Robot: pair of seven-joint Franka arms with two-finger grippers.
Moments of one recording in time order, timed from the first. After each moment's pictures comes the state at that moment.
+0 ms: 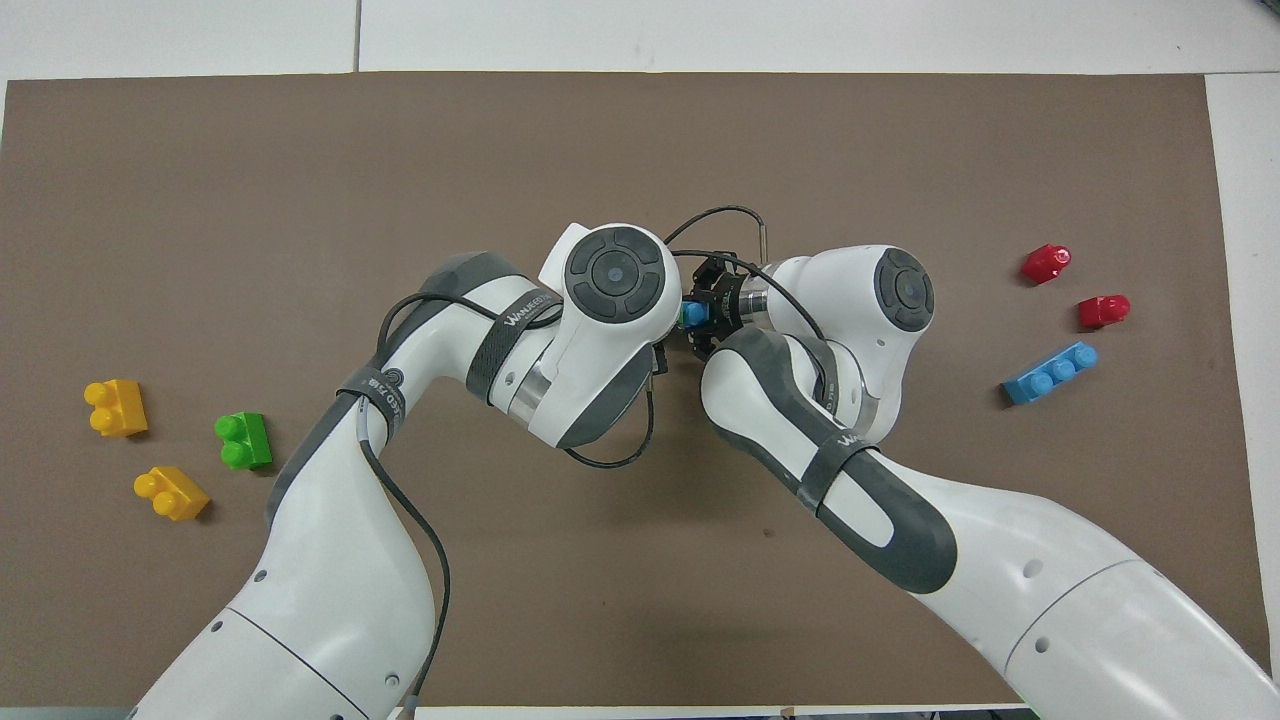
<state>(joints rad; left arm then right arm) -0.57 0.52 -0.12 -1.59 0.08 2.24 -2.42 0.32 0.48 0.13 -1.89 0.63 2.61 1.49</state>
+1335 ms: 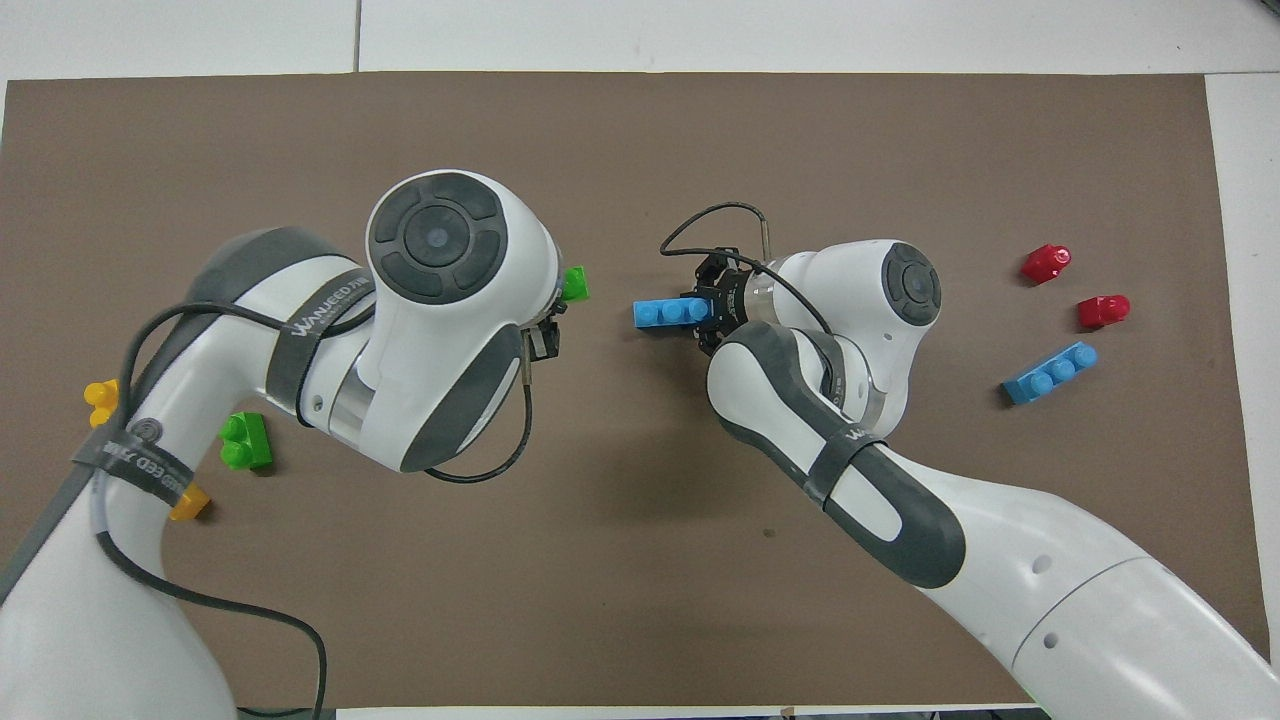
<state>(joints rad) -0.44 0.23 -0.11 -1.67 0.10 2.04 -2.27 0.30 0.48 0.13 -1.87 0.63 2.56 1.40</state>
